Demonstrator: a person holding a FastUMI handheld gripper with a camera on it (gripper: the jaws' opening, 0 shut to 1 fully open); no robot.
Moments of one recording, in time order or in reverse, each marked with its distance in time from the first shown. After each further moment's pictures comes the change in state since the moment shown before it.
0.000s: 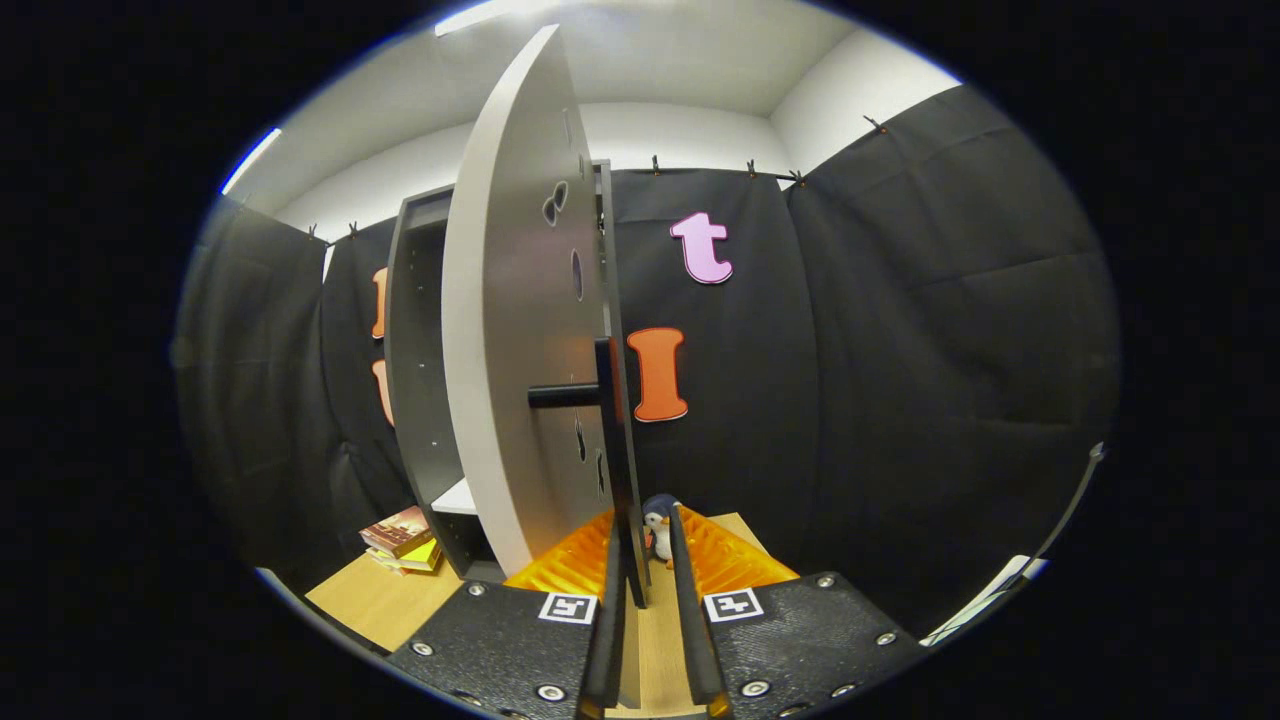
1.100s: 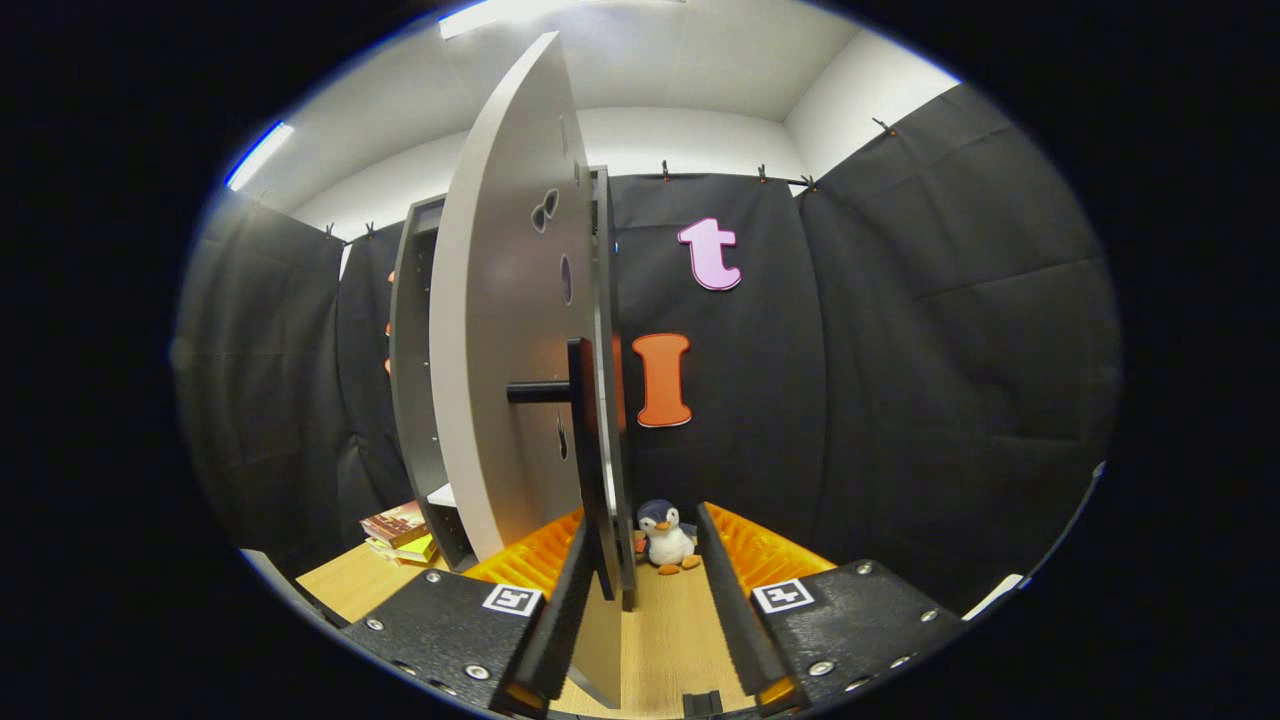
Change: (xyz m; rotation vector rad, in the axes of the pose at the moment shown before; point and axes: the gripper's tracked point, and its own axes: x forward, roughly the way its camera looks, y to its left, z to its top) arm -0.003 -0.042 0.003 -0.024 -0.029 0.037
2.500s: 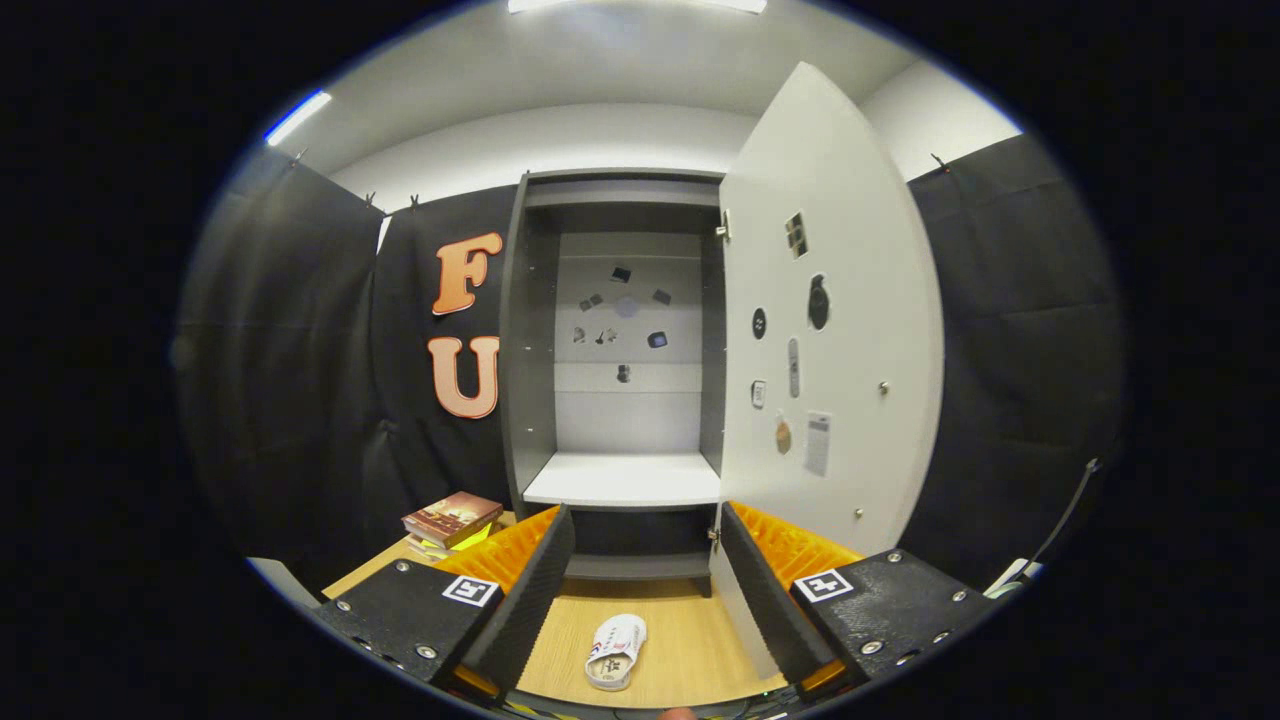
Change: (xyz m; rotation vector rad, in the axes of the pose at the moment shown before) arm -0.033 0.218 -0.020 -0.070 0.044 0.019
